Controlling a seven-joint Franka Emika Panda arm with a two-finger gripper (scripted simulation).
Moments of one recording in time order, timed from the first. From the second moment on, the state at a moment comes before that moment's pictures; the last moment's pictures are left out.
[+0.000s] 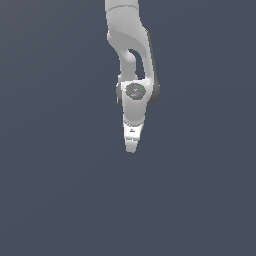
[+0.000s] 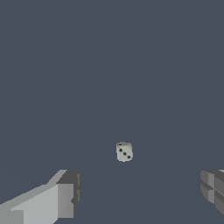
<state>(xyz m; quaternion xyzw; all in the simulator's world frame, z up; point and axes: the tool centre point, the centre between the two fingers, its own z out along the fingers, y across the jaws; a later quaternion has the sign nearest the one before) -0.058 0.023 0.064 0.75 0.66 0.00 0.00</state>
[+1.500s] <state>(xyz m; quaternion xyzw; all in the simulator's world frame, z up) -0.065 0.027 0.010 0.72 0.70 0.00 0.00</state>
